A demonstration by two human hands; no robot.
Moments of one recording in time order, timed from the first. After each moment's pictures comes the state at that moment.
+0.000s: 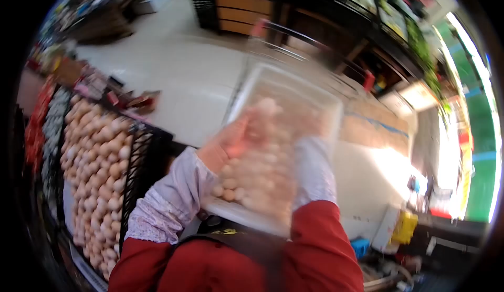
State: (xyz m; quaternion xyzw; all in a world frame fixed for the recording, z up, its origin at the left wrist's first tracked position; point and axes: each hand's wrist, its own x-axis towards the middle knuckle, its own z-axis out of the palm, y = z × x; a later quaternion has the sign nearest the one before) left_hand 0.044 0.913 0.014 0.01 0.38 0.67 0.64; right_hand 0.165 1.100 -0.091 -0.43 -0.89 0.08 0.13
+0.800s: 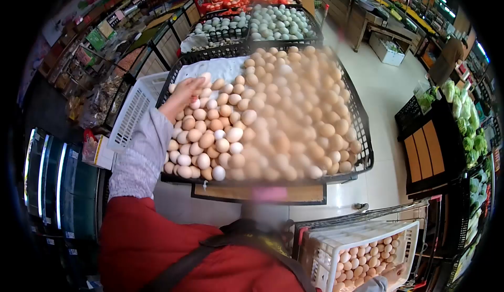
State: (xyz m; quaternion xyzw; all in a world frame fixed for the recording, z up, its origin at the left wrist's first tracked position) left_hand -0.008 0.199 0.135 -0.26 0.78 0.56 -0.10; right_hand 0.164 1.121 -0.097 -0.39 -0.88 0.10 0.25
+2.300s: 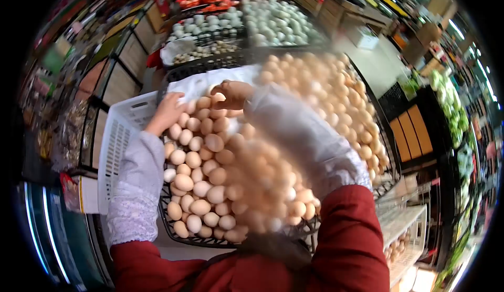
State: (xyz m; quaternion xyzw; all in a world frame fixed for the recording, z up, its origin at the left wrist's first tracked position) left_hand -0.065 -0.034 0.056 -0.05 0.97 0.19 -0.13; right_hand -0.191 0.207 0.099 0.56 -0.80 0.22 -0.05
